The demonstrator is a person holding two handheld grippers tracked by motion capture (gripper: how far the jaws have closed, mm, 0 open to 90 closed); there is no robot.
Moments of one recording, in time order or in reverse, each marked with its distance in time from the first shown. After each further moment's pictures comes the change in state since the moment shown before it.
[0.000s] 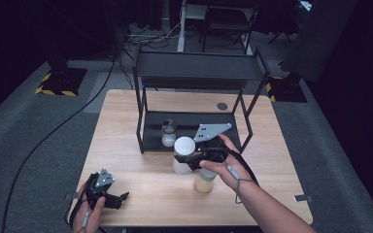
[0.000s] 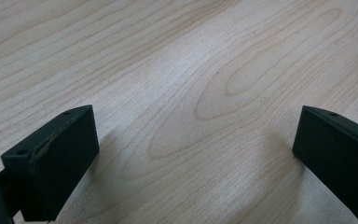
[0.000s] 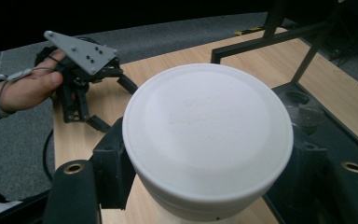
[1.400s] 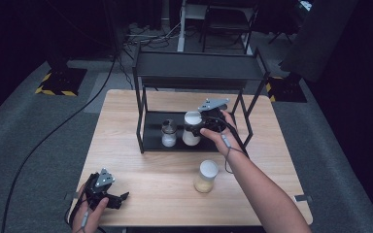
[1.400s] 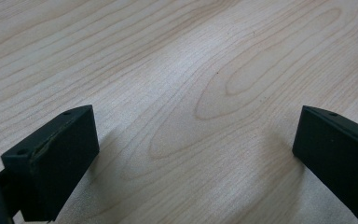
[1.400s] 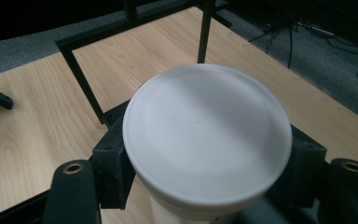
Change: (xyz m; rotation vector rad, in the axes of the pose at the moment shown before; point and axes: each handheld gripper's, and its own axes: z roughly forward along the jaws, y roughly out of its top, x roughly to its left) left arm 0.000 0.000 0.000 0.001 0.001 -0.002; right arm -0.073 -0.005 0.042 0.050 -0.209 0.130
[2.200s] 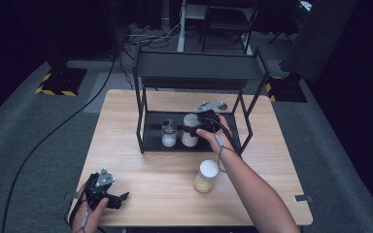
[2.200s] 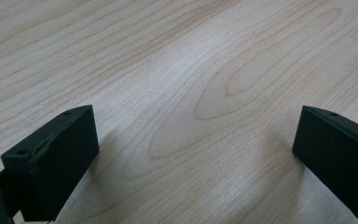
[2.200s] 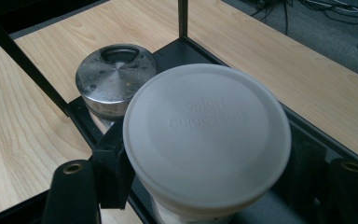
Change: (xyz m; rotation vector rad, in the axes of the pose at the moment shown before) left arm 0.000 0.000 0.000 0.000 0.000 0.000; right arm -0.013 -0.018 0.042 0.045 -0.028 0.071
